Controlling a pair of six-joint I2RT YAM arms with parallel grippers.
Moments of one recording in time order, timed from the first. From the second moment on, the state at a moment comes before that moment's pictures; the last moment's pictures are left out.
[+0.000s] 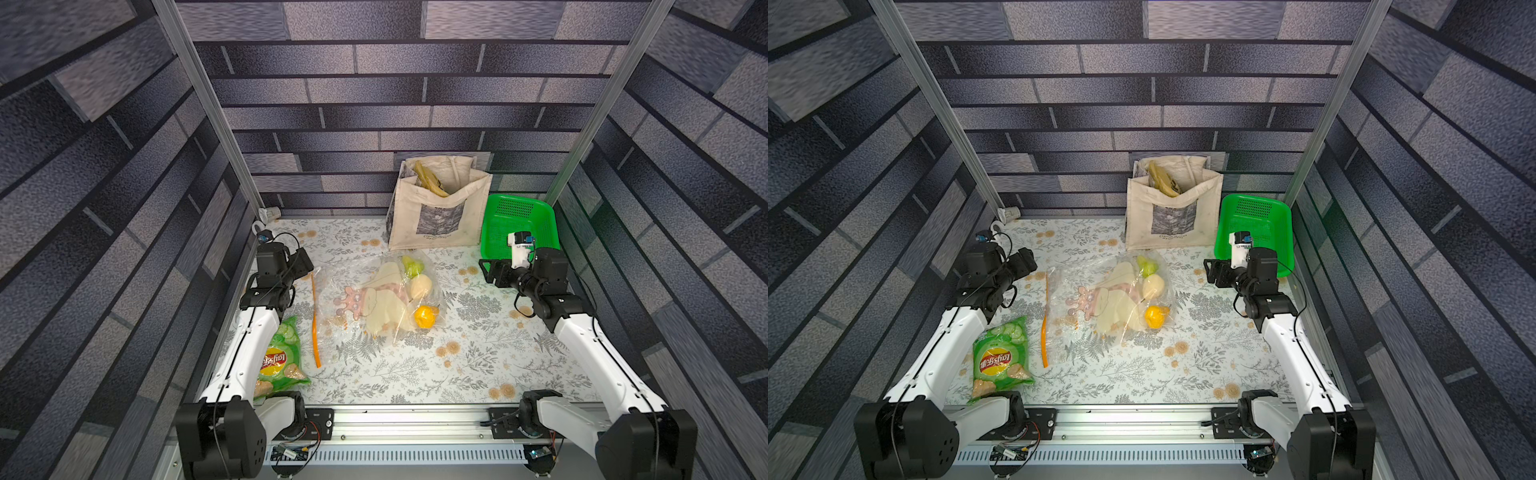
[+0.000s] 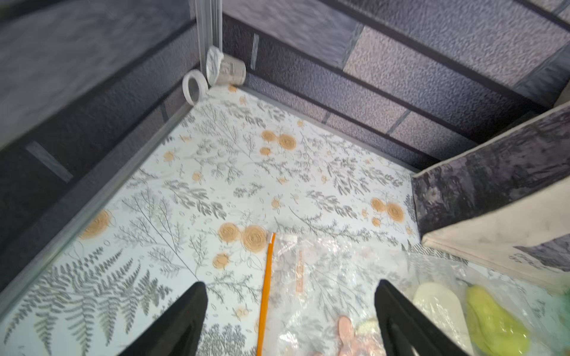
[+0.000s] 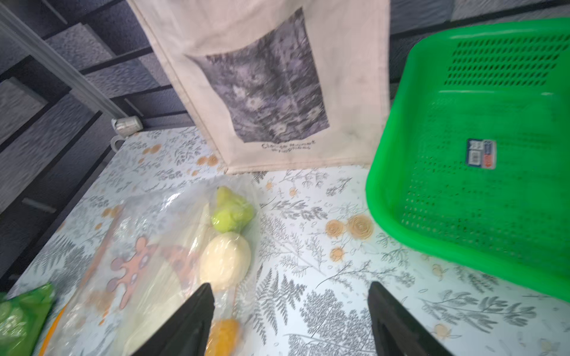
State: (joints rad) left arm 0.06 1.17 0.90 -0.35 0.01 -0.38; right arm 0.13 1.11 0.84 -0.31 -0.37 0.18
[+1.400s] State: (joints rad) left arm 0.07 1.62 0.97 -0.81 0.21 -0.41; right arm 0.50 1.56 1.21 -0.42 -0.69 0.36
